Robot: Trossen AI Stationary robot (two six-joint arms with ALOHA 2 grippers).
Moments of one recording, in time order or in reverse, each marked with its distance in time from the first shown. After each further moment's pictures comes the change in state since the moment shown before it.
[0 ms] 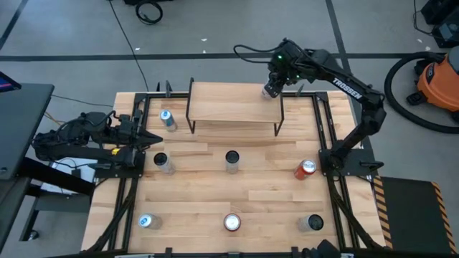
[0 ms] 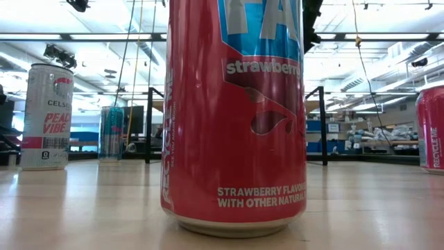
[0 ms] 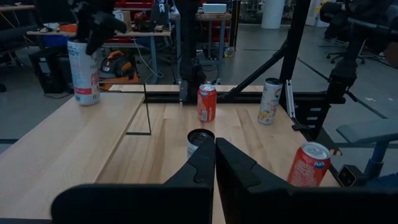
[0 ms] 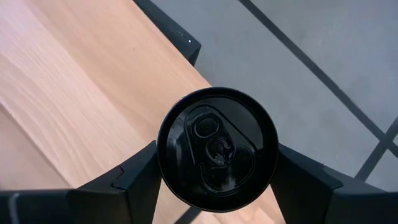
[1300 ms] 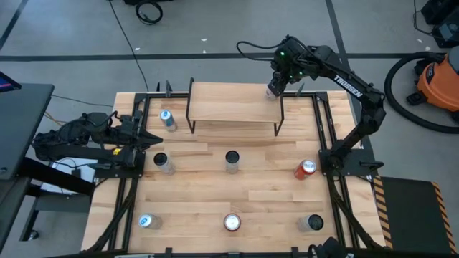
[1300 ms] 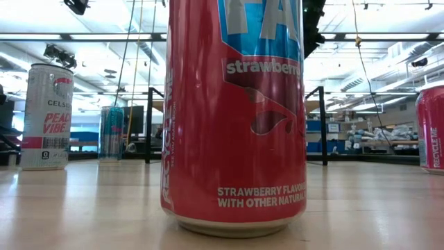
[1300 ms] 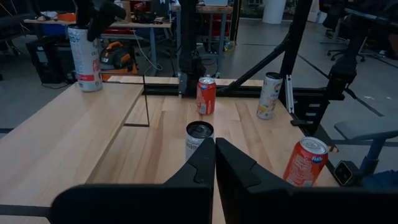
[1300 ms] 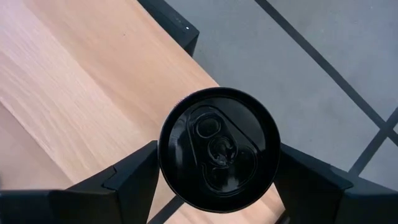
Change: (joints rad) left arm 0.000 0.000 0.000 -0.028 0.000 -0.025; right arm -0.041 0.004 0.039 -0.073 -0.024 -0.026
